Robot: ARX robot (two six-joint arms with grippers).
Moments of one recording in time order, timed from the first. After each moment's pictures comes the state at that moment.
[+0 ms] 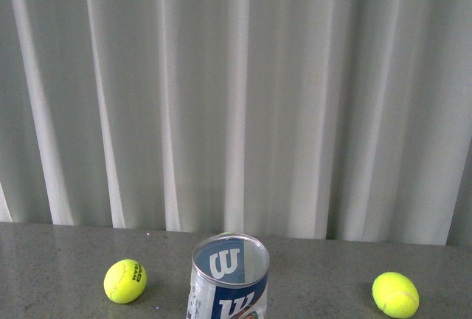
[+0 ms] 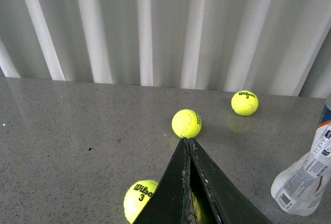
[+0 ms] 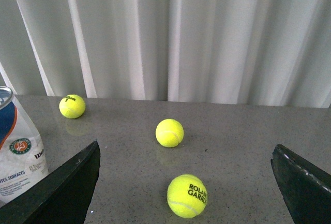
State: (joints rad) left arm 0.00 0.59 0.05 0.54 0.00 -0.01; right arm 0.00 0.00 0.00 0.00 0.00 0.00
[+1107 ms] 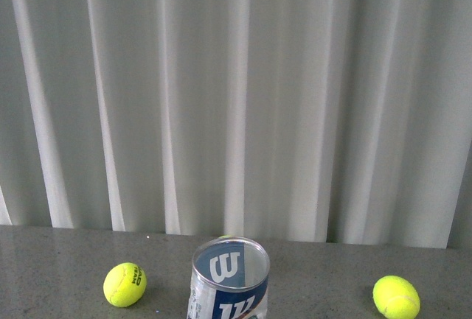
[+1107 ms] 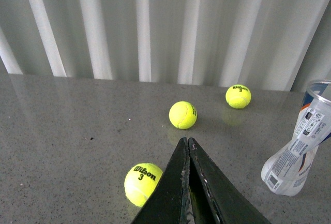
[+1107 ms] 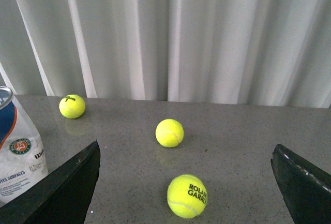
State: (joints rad) left arm 0.00 0.06 0.02 0.02 0.00 -0.01; right arm 0.00 0.00 0.00 0.00 0.00 0.00
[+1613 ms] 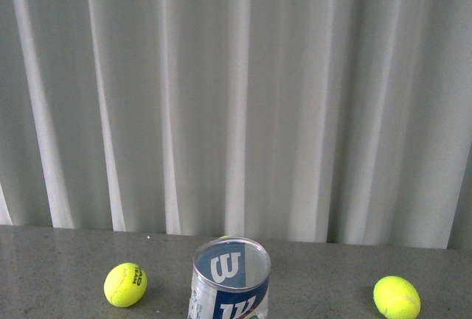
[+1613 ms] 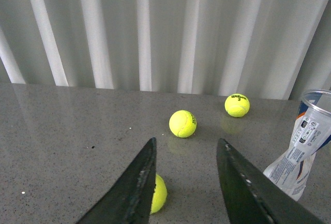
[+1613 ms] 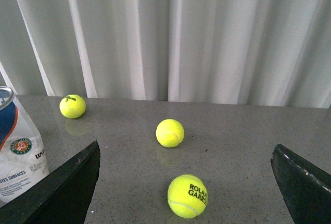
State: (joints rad) left arm 0.00 0.00 0.02 0.00 0.00 -0.01; right arm 0.00 0.00 0.00 0.00 0.00 0.00
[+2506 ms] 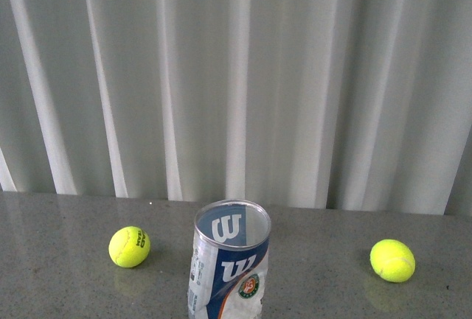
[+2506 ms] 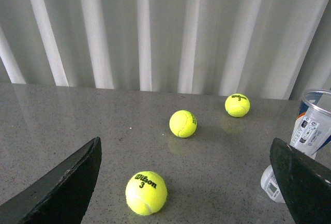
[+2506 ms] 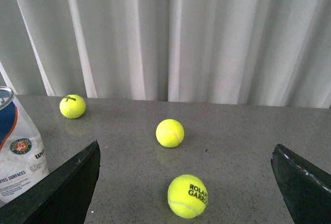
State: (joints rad) left arm 0.00 0.00 0.02 0.00 0.00 0.00; right arm 0.00 0.00 0.00 0.00 0.00 0.00
